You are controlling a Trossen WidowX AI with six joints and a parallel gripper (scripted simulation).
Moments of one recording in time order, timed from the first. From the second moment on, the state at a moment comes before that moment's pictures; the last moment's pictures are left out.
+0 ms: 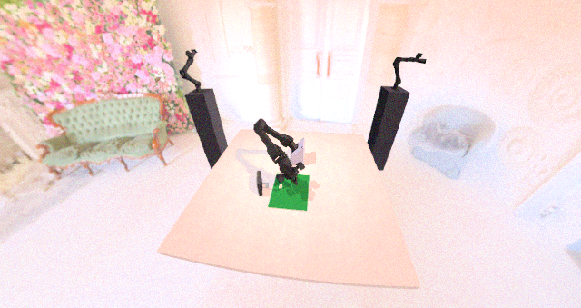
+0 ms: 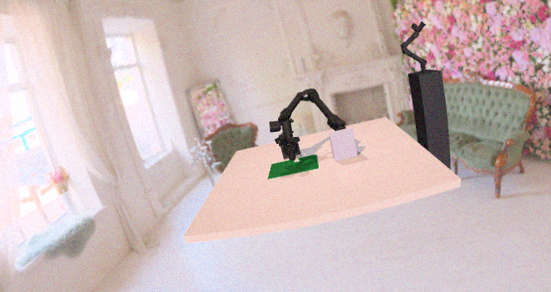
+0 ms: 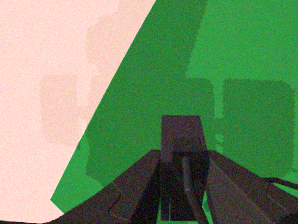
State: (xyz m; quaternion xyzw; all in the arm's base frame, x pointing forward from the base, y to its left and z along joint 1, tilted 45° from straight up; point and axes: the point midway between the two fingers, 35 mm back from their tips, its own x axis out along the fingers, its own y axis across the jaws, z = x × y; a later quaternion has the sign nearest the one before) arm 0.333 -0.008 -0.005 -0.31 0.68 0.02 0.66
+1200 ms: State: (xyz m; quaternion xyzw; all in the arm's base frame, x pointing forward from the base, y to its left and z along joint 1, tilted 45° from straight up) arm 0.337 -0.017 -0.021 -0.26 0.58 0.11 0.76
